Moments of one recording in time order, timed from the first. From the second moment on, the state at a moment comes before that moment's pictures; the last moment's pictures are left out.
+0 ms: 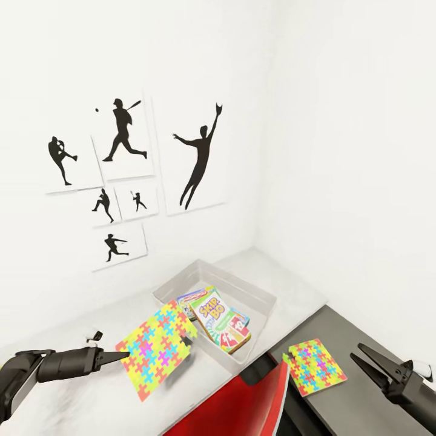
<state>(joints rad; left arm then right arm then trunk) -0.50 0.46 -0.06 -0.69 0.29 0.63 -1.57 0.11 -0.21 -0.59 -1.58 -0.90 0.96 0.94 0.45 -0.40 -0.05</state>
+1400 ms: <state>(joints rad) -0.84 0.05 -0.06 -0.74 0.29 1.02 -0.80 0.11 -0.21 -0.59 -1.58 -0.90 0.96 0.95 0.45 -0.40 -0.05</state>
